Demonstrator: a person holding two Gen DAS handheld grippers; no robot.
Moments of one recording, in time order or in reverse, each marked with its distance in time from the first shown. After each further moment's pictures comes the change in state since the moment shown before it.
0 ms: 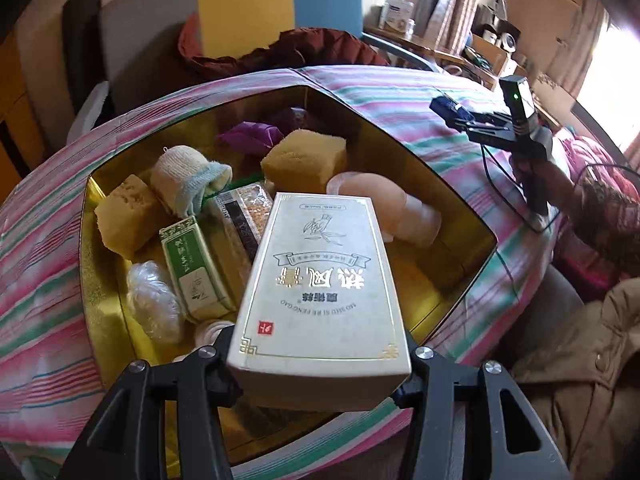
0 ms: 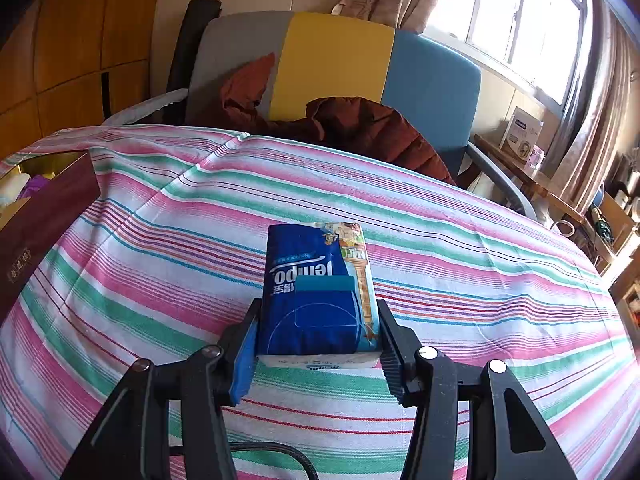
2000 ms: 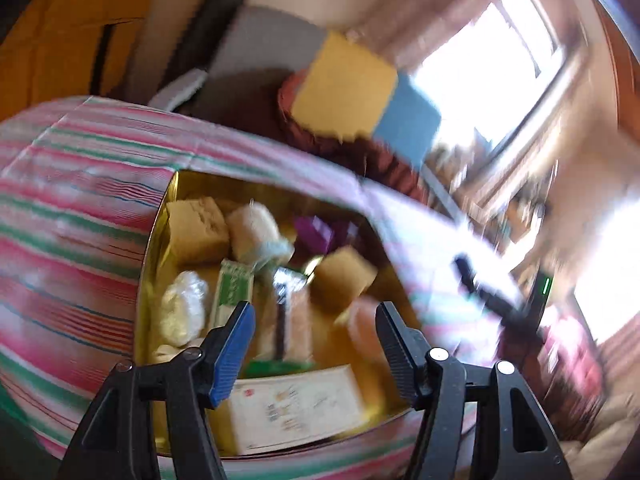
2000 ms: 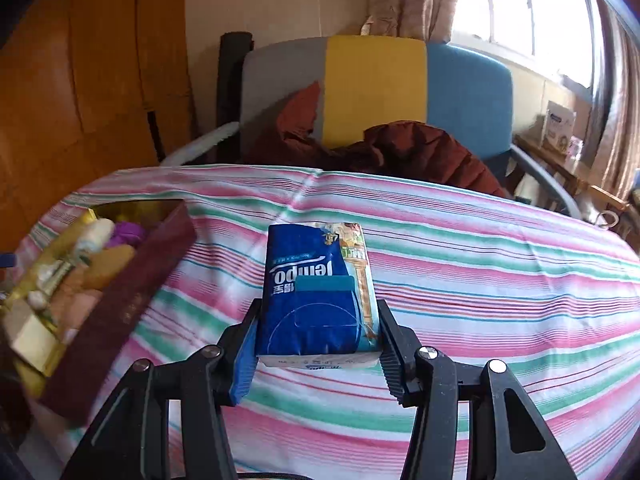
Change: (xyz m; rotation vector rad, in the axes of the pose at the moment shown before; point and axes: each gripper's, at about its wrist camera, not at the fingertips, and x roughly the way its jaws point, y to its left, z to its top) left arm -0.067 0.043 -0.024 -0.622 -0.433 -0.089; right arm -0.061 0.039 0.019 0.093 -0.064 0.271
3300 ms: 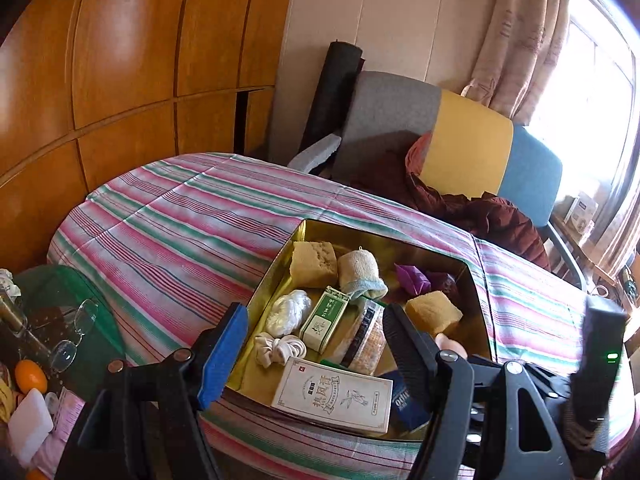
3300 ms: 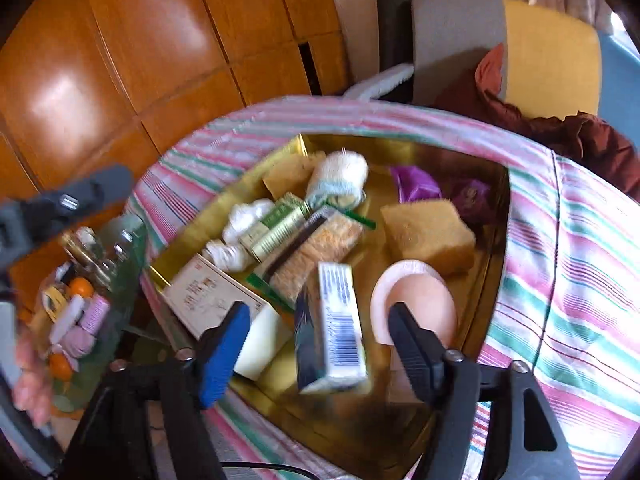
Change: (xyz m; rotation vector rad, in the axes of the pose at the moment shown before) left arm -0.042 -0.073 -0.031 0.000 -0.234 0.620; right arm 0.015 0.220 -0.001 -0.149 0.208 0.417
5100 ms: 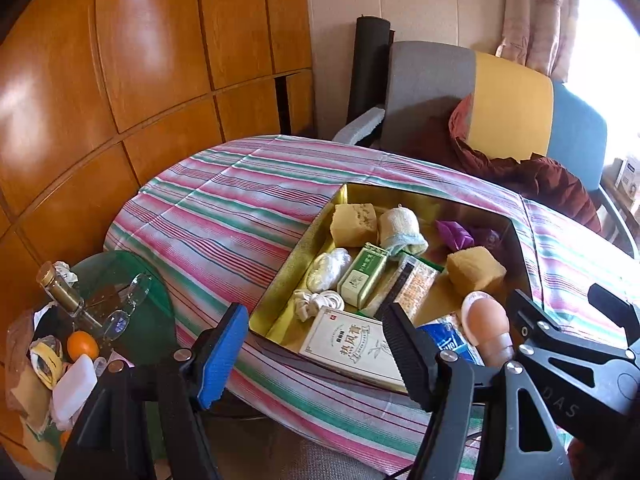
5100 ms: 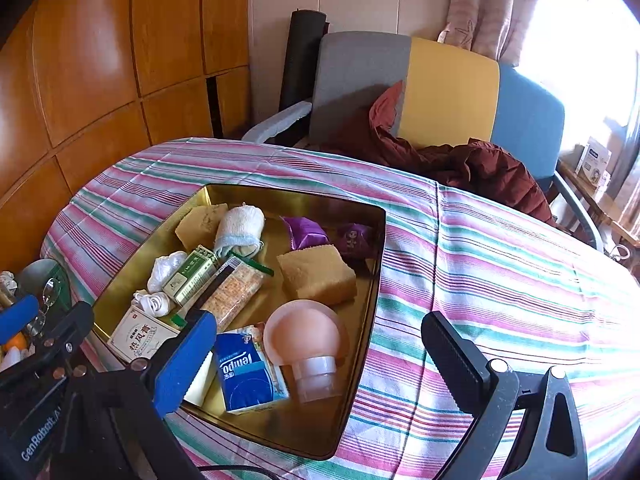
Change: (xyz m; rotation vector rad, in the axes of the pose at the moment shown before) left arm -0.008 -0.028 -0.026 0.069 0.085 0.242; right arm -0.039 0.013 0.022 0.057 -0.085 -0.432
